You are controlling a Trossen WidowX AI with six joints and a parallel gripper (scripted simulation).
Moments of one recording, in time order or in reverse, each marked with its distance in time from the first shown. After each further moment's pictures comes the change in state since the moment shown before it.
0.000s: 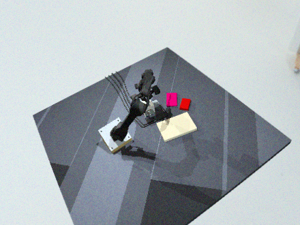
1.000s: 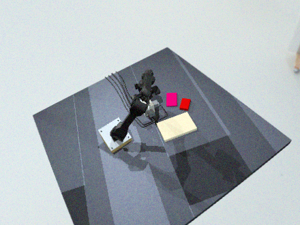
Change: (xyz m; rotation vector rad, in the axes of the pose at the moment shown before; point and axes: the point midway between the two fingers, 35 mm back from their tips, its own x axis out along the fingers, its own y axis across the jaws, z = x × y) arm 0.003 0.000 0.000 0.000 -0.001 0.000
